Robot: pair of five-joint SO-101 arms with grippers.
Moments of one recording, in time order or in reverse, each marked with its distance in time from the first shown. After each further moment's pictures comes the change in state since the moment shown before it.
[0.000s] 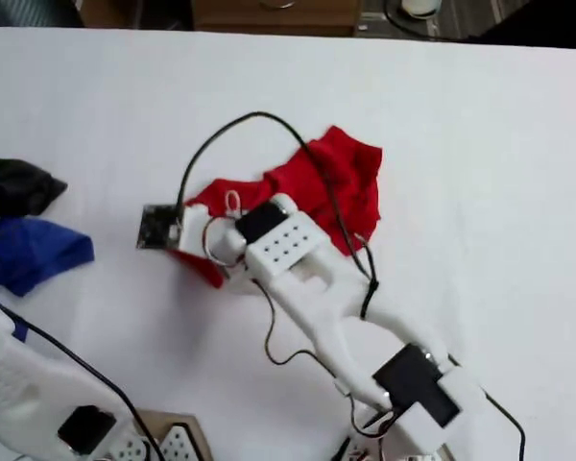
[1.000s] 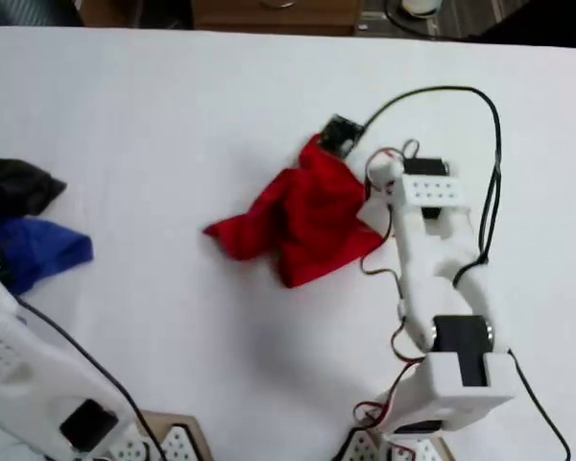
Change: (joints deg) left arm 6.4 10.8 0.0 0.0 1.8; right arm 38.8 5.2 0.3 -7.7 7.4
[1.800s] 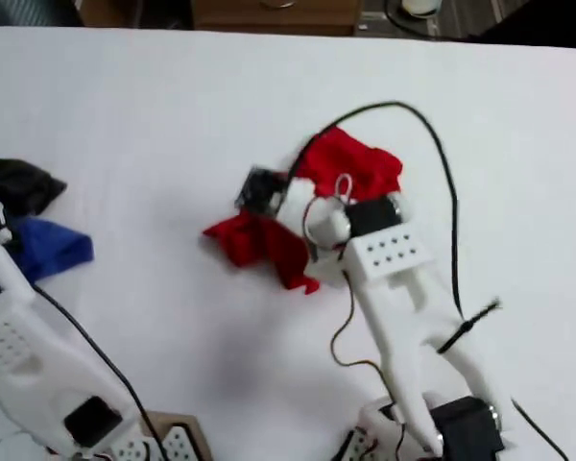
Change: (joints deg) left arm 5.9 0.5 -7.8 1.3 1.0; right arm -18.2 -25.2 14.7 14.5 -4.4
